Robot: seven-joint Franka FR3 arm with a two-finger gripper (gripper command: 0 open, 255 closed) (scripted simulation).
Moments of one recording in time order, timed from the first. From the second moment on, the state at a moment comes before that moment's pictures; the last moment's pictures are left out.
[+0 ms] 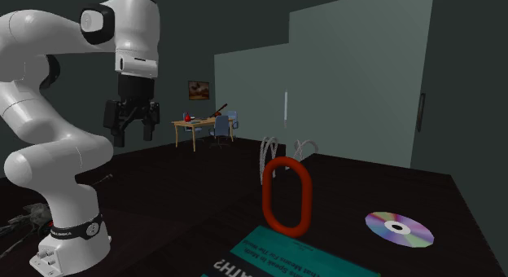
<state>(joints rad) -0.02 -0.82 0.01 -2.44 -0.05 1.51 -0.08</state>
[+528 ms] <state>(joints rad) -0.03 -0.56 -0.02 -2.24 -0.02 1.55 -0.07</state>
